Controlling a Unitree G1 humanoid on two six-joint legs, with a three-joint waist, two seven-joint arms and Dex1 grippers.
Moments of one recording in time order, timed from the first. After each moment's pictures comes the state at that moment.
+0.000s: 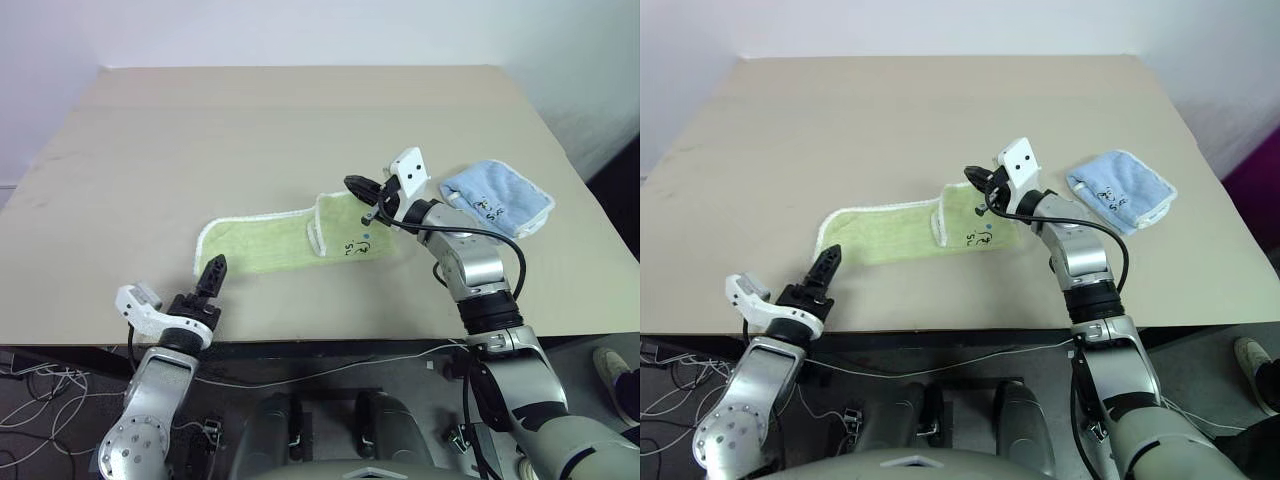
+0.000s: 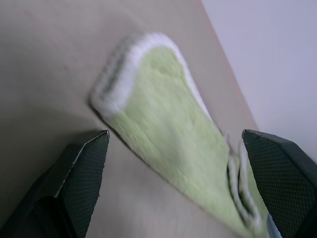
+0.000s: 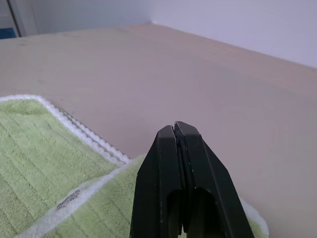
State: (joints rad) left arm 0.16 0.00 0.38 -0.52 -1.25 0.56 0.22; right arm -0.70 -0.28 0.05 0.32 0.20 0.18 0.69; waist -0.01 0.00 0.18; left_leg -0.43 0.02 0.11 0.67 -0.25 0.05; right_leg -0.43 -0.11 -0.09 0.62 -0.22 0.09
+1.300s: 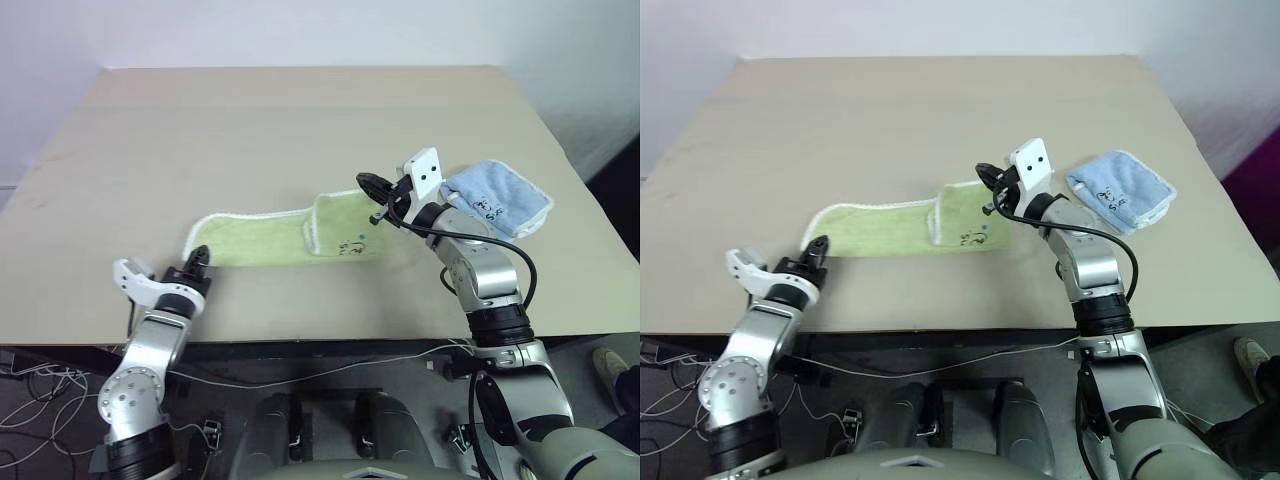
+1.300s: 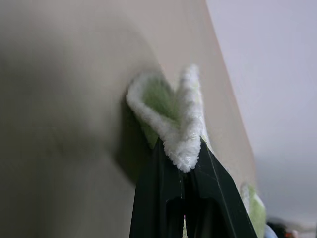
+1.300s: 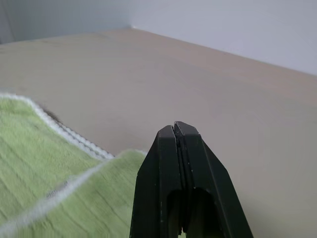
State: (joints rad) left arm -0.05 0.17 0.46 -0.25 -1.34 0.52 0.22; right arm -0.63 -0.29 0.02 0.18 0.22 0.25 0.60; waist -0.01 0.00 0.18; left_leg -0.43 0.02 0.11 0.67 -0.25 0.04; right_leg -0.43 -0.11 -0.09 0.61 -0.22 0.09
